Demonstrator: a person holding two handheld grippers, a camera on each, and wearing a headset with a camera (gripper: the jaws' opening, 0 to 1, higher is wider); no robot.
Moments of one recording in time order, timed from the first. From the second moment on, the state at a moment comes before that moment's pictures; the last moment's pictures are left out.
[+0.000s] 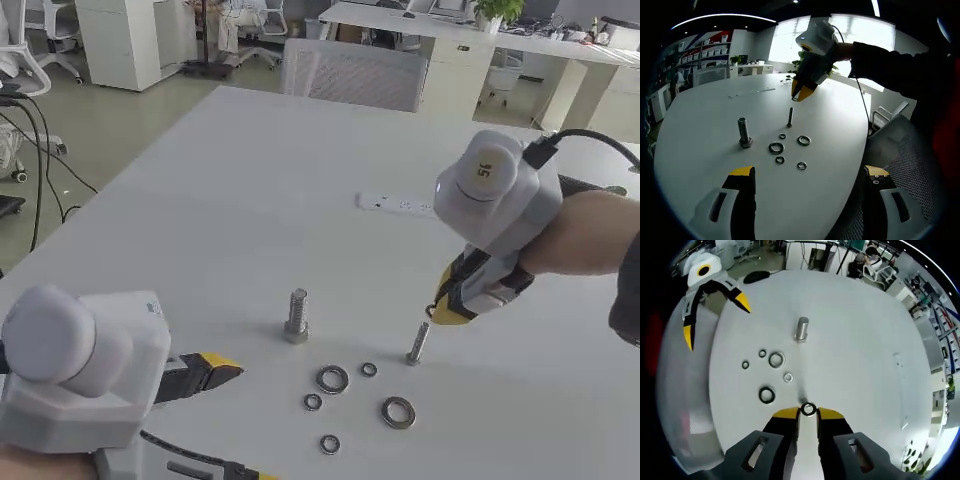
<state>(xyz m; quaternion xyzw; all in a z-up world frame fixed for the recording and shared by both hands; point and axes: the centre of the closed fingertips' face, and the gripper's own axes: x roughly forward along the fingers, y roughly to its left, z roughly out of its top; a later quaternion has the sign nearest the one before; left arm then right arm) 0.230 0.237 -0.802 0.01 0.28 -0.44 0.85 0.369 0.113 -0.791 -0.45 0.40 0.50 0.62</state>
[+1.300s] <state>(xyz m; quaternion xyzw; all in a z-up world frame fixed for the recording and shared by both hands) 0.235 0.239 -0.806 0.01 0.29 -0.43 0.85 0.380 0.110 -0.820 -0.44 0.43 0.51 0.60</state>
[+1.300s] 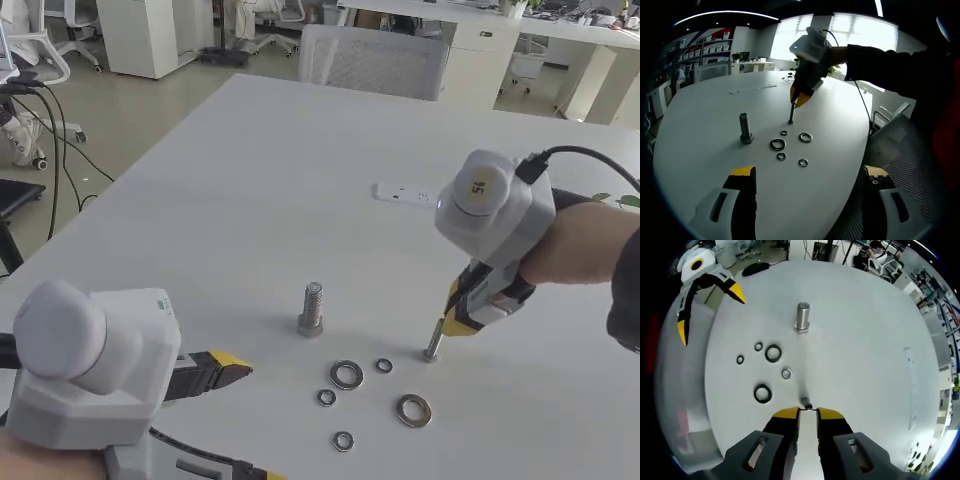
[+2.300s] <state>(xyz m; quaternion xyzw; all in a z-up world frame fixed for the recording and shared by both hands) 0.234 0.237 -0.804 0.00 0.28 -0.43 0.86 0.381 0.111 -0.815 -0.50 0.42 0.51 0.56</state>
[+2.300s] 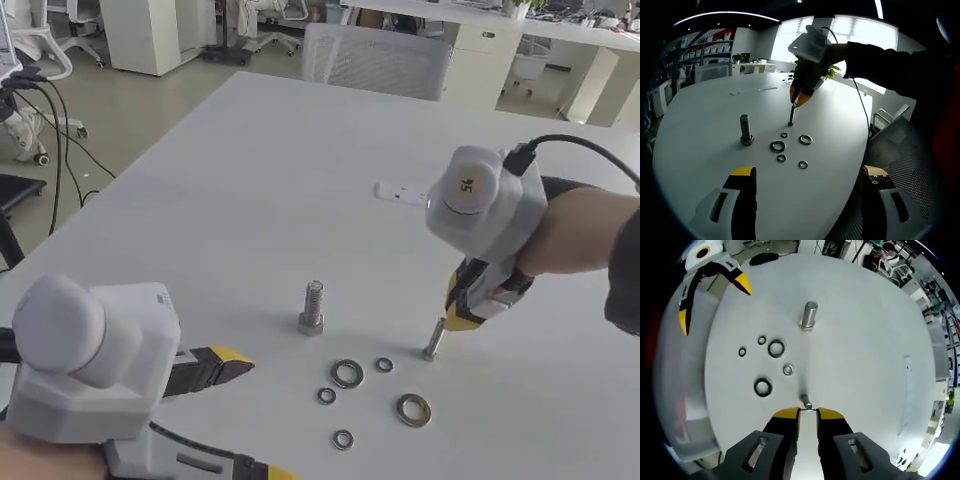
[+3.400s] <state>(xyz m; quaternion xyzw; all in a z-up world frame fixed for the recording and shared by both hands) 0.239 0.238 -0.802 0.00 0.28 -0.43 0.86 0.367 0.078 -0.834 -0.51 0.48 0.49 0.52</state>
